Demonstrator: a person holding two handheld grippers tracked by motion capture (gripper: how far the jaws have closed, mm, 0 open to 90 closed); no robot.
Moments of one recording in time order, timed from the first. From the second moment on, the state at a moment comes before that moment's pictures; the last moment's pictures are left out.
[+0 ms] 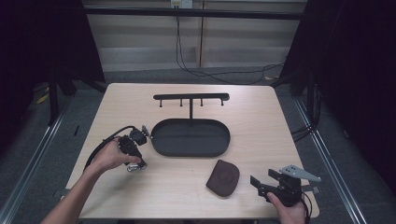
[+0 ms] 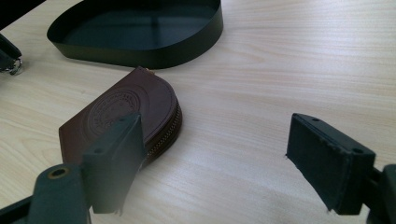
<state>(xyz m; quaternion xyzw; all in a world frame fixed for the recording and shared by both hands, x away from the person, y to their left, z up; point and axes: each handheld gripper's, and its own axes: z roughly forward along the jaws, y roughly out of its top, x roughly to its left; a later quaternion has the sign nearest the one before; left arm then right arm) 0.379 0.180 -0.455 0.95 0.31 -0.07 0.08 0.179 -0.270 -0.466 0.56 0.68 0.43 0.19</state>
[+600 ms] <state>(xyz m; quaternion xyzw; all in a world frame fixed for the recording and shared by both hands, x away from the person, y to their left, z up) 0.378 0.173 -0.464 0.95 0.29 -0.06 0.06 0.180 -0.270 -0.466 0.56 0.68 0.42 0.19</state>
